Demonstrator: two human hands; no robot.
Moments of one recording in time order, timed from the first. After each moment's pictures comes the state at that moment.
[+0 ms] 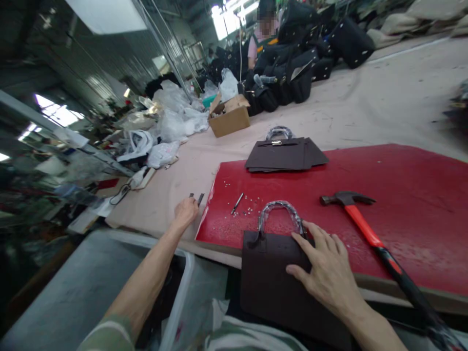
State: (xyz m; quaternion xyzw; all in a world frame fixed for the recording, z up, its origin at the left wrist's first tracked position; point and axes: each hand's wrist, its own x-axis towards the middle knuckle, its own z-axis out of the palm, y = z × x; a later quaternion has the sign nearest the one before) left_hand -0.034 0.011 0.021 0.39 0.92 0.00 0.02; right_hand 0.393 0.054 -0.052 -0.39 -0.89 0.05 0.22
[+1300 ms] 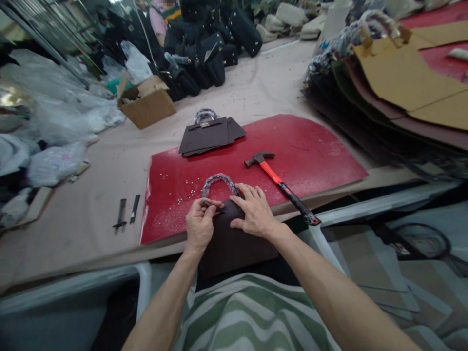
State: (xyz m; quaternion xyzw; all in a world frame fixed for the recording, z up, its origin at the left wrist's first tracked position) left_hand 0.208 -0.010 -0.021 0.44 0.56 0.60 0.37; right_hand 0.387 0.038 -0.024 -0.43 -0.88 0.14 0.17
